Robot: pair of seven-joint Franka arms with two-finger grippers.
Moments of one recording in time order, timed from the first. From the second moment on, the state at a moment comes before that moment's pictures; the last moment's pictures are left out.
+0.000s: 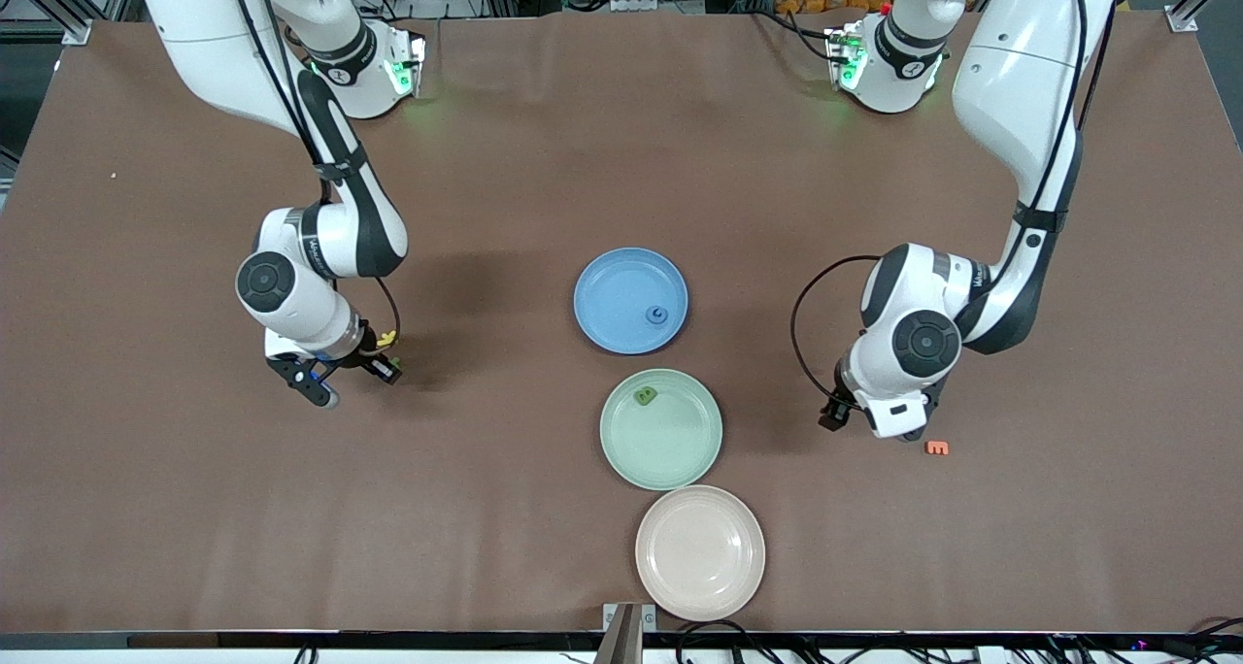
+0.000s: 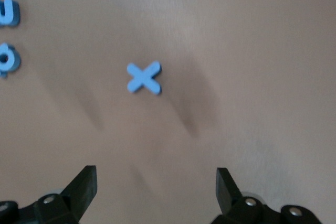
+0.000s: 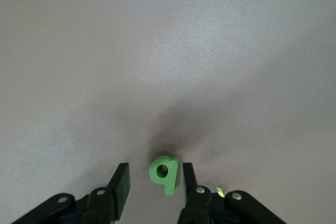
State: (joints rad) left arm -0.22 0.66 -0.09 -1.62 0.10 2.21 -1.42; right arm 0.43 0.50 -0.24 -2.04 0.20 2.57 0.70
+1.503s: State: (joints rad) left arm -0.14 0.75 -0.07 -1.64 0.15 2.37 -1.41; right arm 0.44 0.55 -0.23 -2.04 0.20 2.61 0.70
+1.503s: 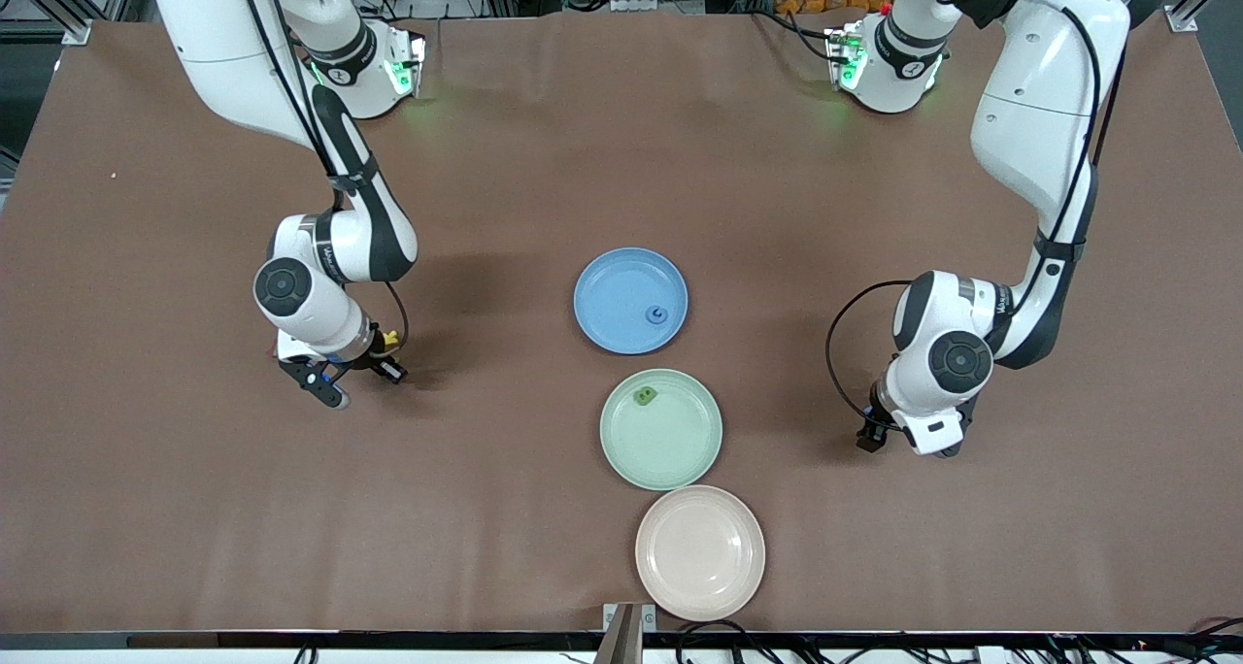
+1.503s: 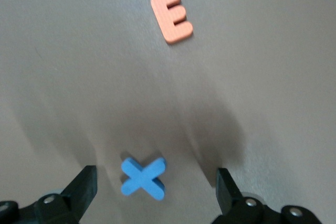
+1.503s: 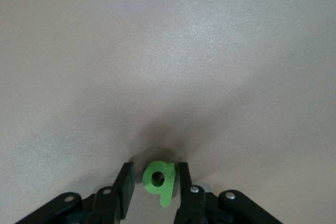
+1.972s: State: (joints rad) left arm -0.11 0.75 -0.08 -1.64 0.15 2.41 -1.37; right arm 0.44 0.55 -0.23 -2.04 0.18 2.61 0.70
